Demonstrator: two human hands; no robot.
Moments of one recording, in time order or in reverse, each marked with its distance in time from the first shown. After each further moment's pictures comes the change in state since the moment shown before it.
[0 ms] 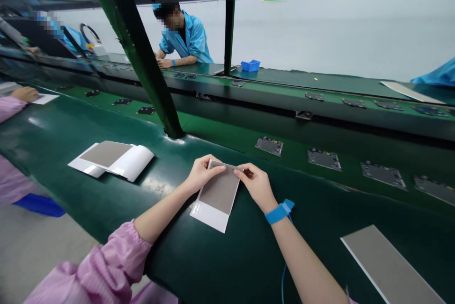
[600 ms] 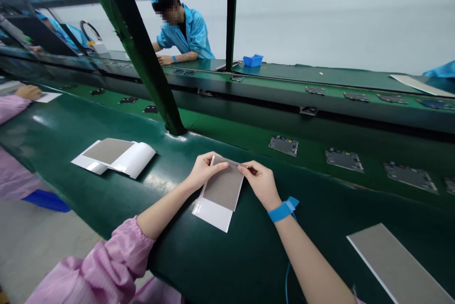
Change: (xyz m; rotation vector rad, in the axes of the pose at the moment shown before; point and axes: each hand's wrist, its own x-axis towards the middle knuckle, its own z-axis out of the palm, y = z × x) left_hand 0.000 -0.001 -0.001 -0.021 -0.015 -0.025; right_hand 0.000 0.004 0.000 -0.042 0.053 -0.026
